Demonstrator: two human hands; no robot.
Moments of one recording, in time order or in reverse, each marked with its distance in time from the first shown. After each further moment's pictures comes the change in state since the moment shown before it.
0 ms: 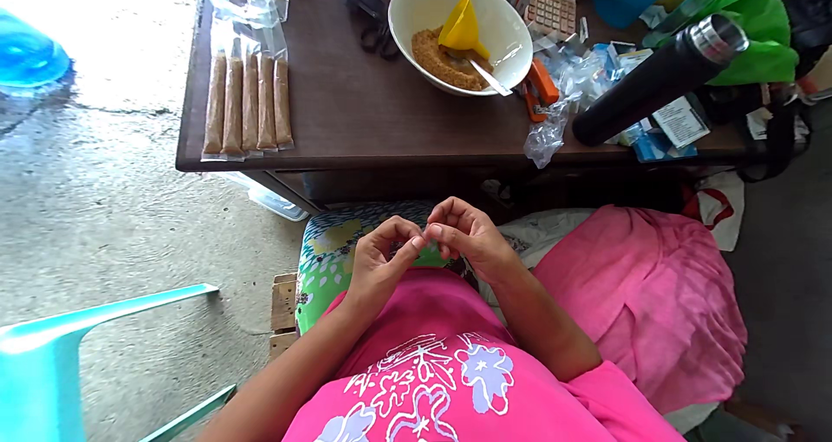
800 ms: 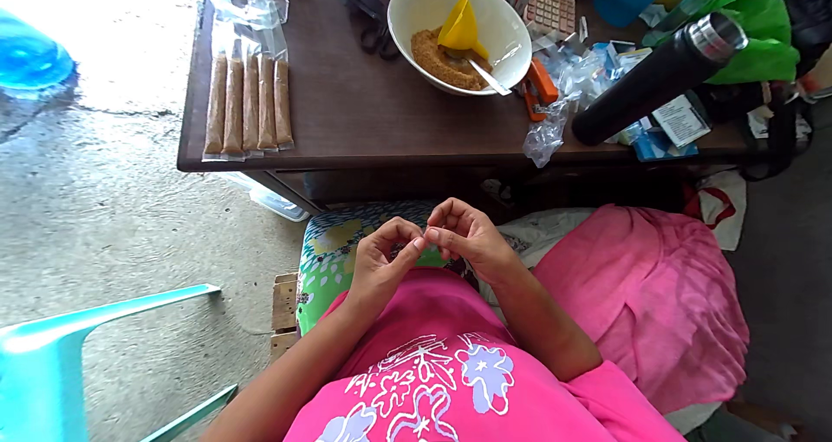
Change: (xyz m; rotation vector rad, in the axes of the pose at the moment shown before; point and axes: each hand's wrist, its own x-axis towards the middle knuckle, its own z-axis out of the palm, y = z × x) left_hand -0.001 0.000 0.002 0.009 0.001 -0.001; right_hand -0.002 -0.001 0.001 -0.002 0.008 0.009
